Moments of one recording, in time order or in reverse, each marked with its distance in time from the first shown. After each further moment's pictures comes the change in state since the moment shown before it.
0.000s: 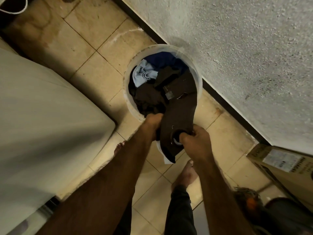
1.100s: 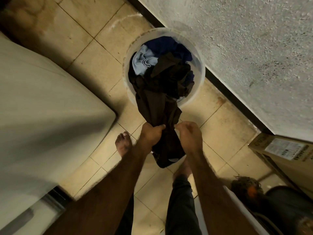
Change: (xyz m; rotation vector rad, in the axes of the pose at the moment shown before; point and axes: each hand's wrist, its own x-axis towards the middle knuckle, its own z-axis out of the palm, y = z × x) left_hand -0.008 -0.089 -0.008 0.085 0.356 0.050; right_hand 0.028 0.072 0.025 -0.070 0.089 0.081
